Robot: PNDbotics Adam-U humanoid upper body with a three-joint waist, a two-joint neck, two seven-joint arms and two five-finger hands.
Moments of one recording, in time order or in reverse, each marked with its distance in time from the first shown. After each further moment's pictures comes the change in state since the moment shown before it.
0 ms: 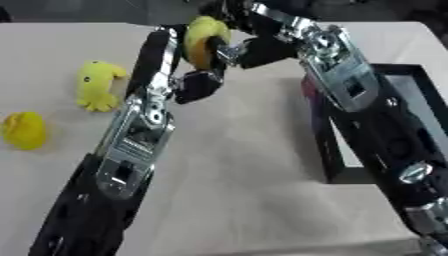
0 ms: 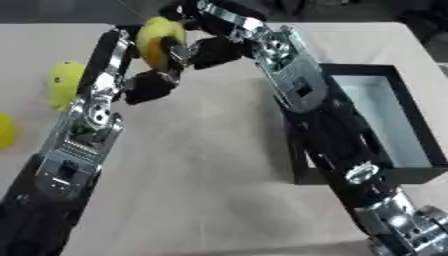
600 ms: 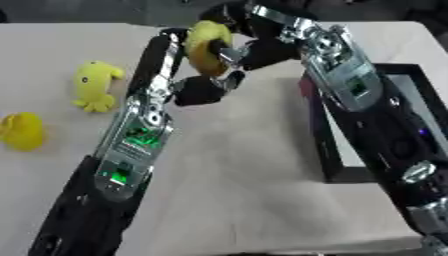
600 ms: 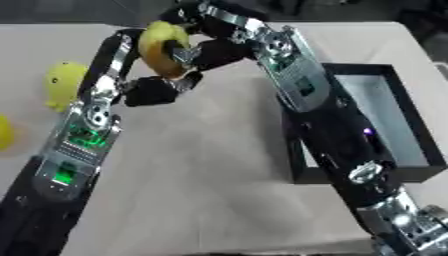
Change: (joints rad) left arm 0.011 0.000 0.003 0.016 -0.013 0.023 -0.060; right arm 0.011 -0.011 0.000 -0.011 -0.026 0.017 0.060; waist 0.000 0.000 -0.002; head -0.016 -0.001
